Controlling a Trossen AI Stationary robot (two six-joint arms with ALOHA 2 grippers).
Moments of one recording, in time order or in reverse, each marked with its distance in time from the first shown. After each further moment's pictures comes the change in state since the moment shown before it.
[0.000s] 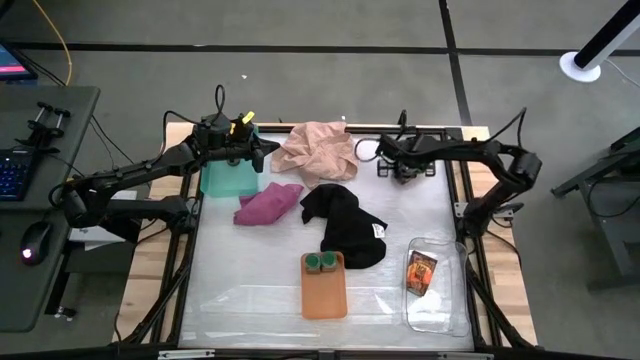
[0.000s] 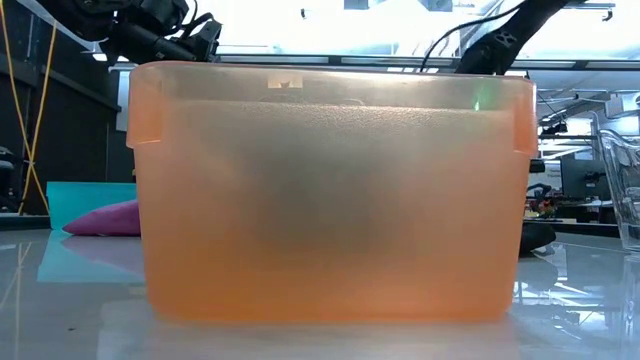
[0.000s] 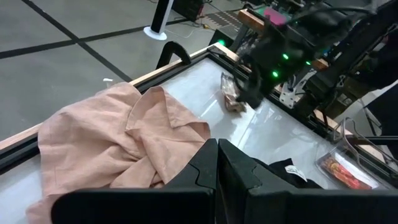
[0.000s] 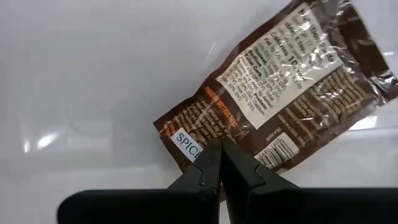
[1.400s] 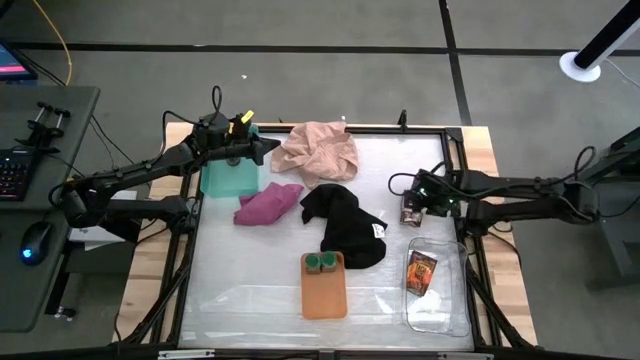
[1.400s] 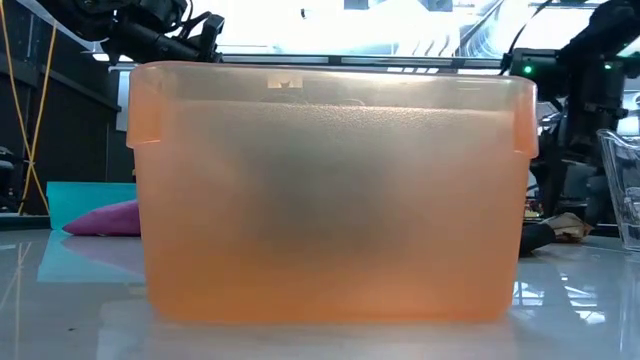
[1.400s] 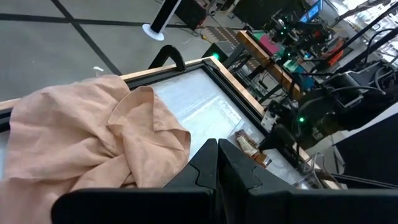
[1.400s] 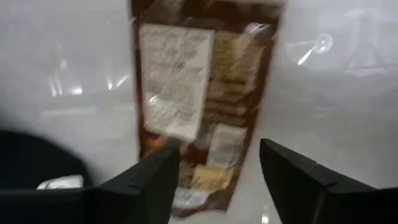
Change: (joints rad) left arm 0.000 0.000 0.000 0.046 0.000 -0.237; right arm 0.228 -0.654 -0.456 -0.046 -0.281 0.353
